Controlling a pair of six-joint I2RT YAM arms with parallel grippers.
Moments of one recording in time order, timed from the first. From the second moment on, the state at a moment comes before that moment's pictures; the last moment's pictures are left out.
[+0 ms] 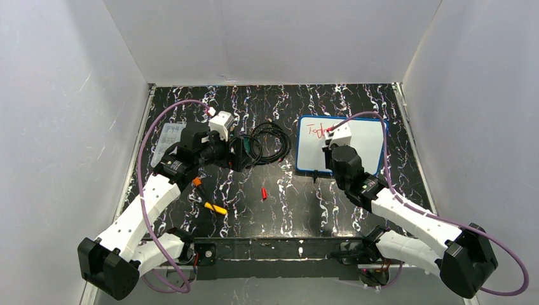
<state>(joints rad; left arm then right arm) -0.45 1.02 0.92 -0.46 0.28 -0.19 0.72 0.99 0.58 0.05 0.56 0.07</state>
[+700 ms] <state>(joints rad) -0.45 1.02 0.92 -0.46 0.29 -0.19 0.72 0.97 0.57 0.02 0.59 0.08</state>
